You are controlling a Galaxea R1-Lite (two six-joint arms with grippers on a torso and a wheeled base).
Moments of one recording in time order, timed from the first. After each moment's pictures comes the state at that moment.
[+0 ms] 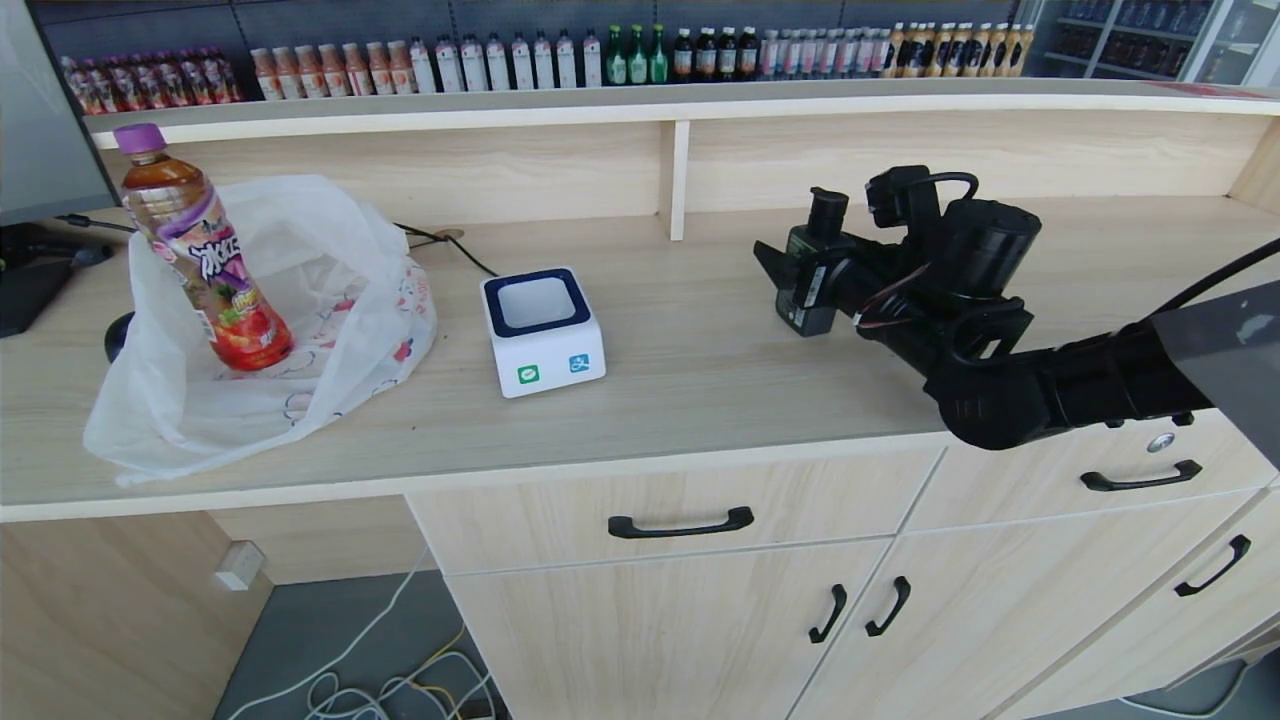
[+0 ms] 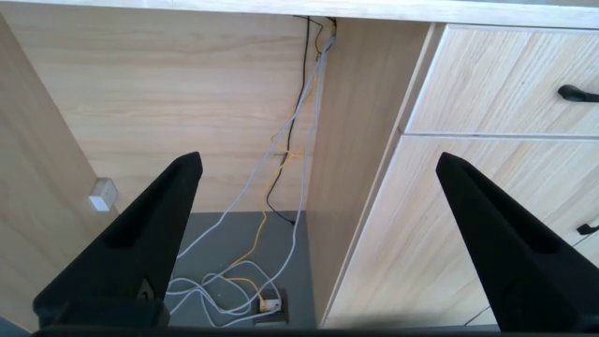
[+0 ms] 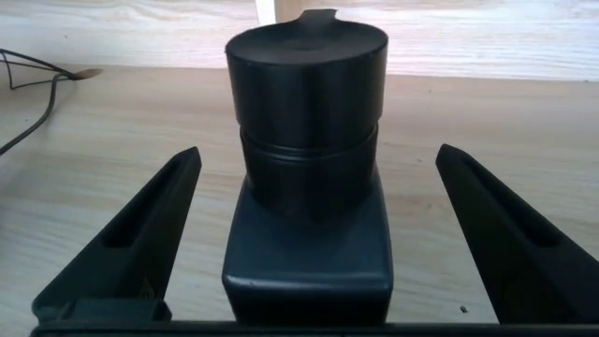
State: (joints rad) left arm 0.00 0.00 0.00 0.00 0.00 0.00; right arm 0.32 2.13 -1.40 -0.94 0.04 -0.01
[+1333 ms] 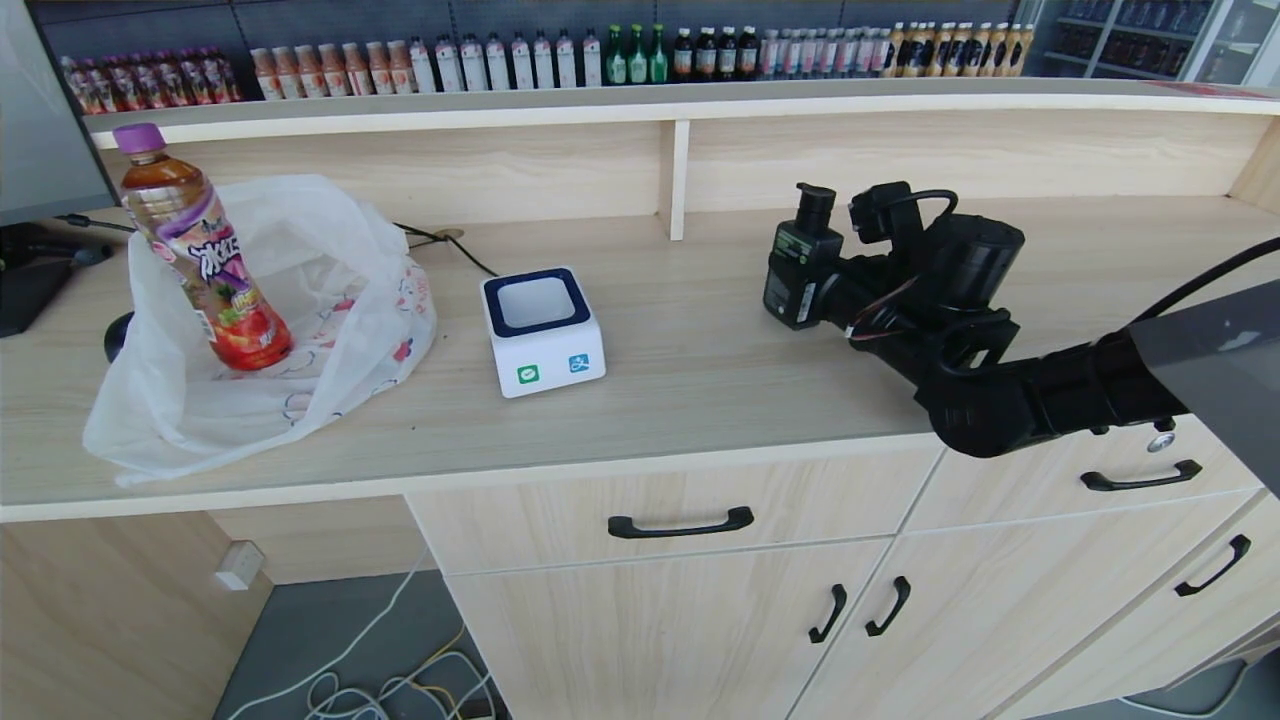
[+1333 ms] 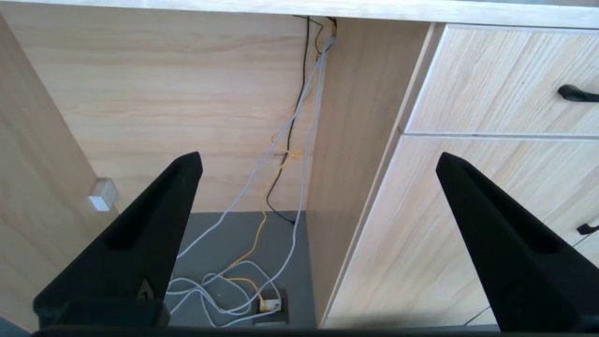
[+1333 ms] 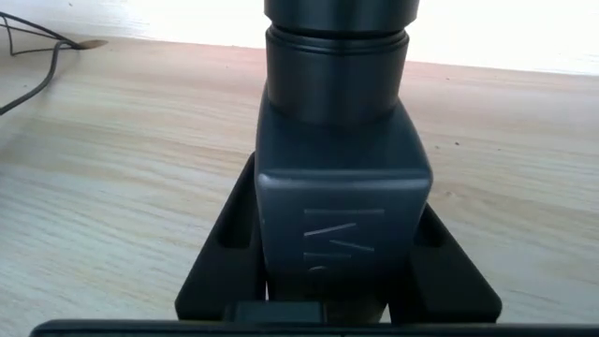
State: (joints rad) left arm 0.00 0.00 0.00 0.00 0.00 0.00; right arm 0.32 2.15 -1.40 -0.95 0.08 -0.05
